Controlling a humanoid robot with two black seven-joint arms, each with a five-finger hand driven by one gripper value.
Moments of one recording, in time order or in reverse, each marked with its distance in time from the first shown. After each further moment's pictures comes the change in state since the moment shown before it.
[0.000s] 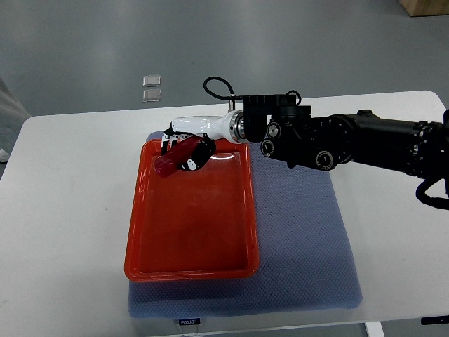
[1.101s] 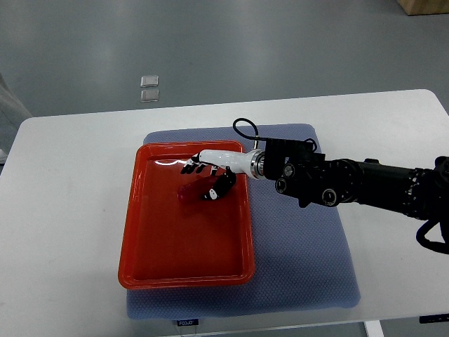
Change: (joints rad) left arm 0.007 0.000 0.001 0.001 0.000 0.000 0.000; right arm -0.201 0.004 0.030 -0.042 -0.001 -0.073 0.033
